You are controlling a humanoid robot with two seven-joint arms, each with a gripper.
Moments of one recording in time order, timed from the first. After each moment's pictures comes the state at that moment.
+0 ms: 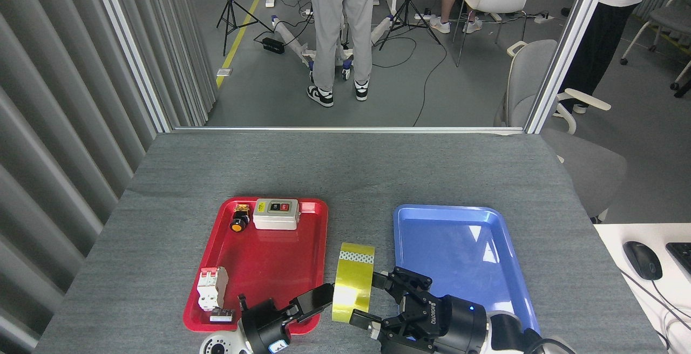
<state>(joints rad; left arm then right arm) -0.17 -0.07 -0.08 -1.28 -0.06 -0.58 -0.99 -0.20 -0.33 0.49 -1.61 0.51 -0.78 0.30</state>
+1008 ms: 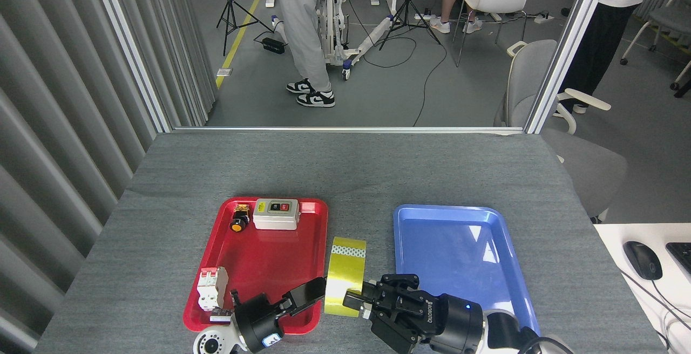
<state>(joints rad) -0.19 -0.07 -0.04 -1.27 -0.09 -0.59 -0.99 -0.20 -0.32 0.49 -1.60 0.52 -0.78 0.30</state>
